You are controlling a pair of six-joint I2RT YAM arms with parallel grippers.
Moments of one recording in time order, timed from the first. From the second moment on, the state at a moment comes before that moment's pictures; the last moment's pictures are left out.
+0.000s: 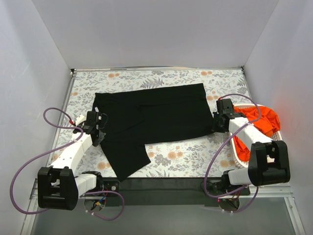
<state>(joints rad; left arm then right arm) -0.07 1.13 0.64 -0.66 -0.37 -0.91 0.15 1.36 0.77 -0.50 0.14 0.27</state>
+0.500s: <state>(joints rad) -0.05 1.24 0.80 -0.67 -0.35 -0.86 0.15 1.46 1.00 -0.53 0.13 0.25</state>
